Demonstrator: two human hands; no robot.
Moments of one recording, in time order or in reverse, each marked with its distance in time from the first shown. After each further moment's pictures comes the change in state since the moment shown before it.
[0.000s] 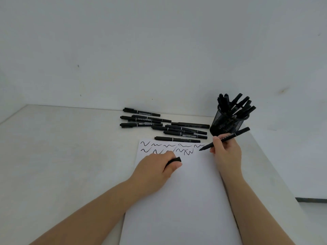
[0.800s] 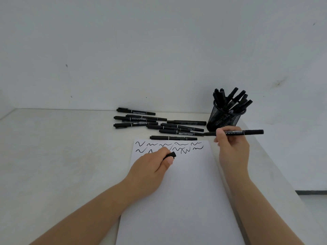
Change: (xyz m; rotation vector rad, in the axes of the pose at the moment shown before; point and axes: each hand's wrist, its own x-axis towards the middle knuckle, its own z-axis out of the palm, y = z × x) left_hand -0.002 -0.005 0.000 -0.044 0.029 0.027; right_hand -0.011 -0.022 -0.010 0.139 0.069 -0.113
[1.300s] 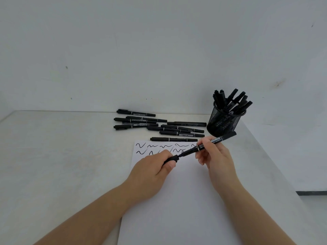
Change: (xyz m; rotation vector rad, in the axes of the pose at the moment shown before) left_hand -0.002 0.001 -0.001 -0.028 -0.010 0.007; right_hand -0.027 -0.014 0.016 0.261 -0.318 0.287
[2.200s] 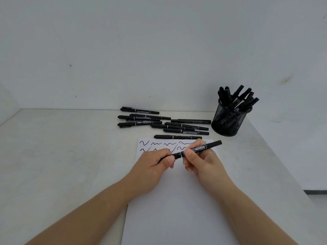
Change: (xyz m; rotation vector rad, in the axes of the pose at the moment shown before) left_hand -0.001 -0.004 -0.008 -0.320 0.023 -0.024; right_hand -0.011 0.014 0.015 0.044 -0.311 0.029
